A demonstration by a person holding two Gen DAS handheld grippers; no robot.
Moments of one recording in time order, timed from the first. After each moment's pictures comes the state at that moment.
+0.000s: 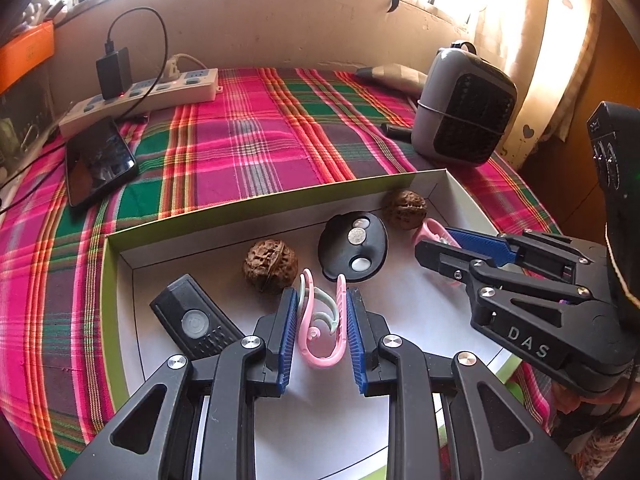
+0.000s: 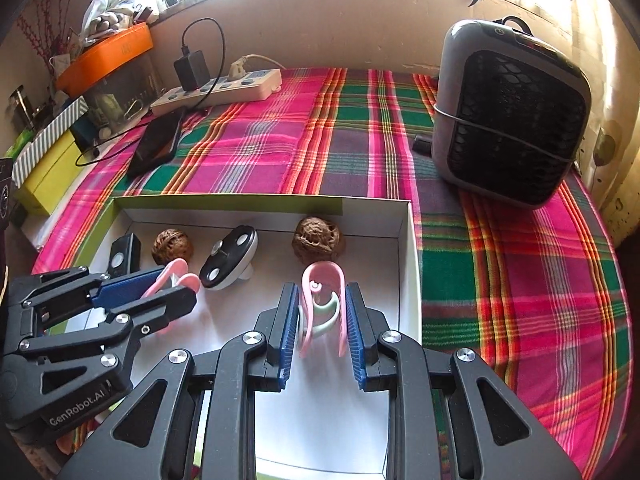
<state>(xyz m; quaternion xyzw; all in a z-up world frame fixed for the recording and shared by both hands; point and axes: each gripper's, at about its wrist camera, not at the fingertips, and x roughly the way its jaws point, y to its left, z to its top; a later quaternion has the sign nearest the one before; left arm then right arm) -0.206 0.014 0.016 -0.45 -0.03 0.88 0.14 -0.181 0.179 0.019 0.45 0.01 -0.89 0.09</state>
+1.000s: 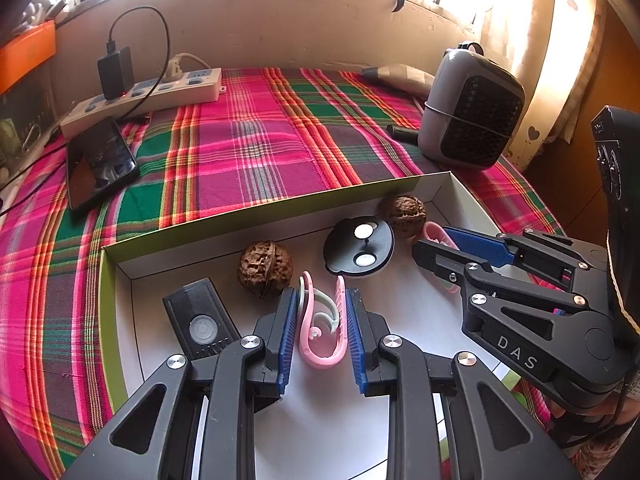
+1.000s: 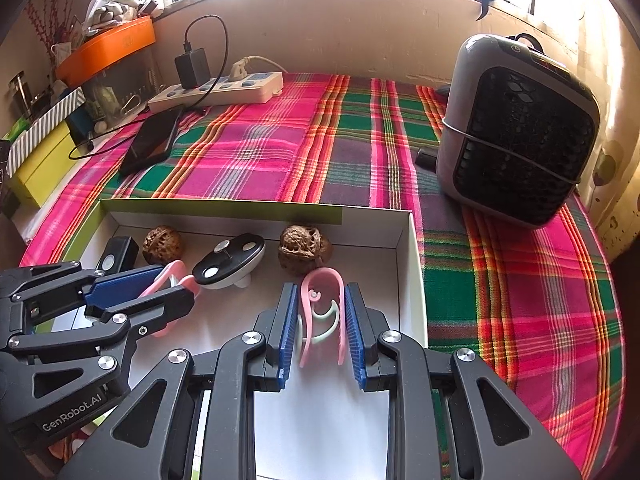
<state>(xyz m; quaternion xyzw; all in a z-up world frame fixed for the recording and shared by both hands) -0.209 0.016 0.014 -0.45 -0.03 0.88 0.14 -0.185 0.173 0.016 0.44 0.03 -0.89 0.09</state>
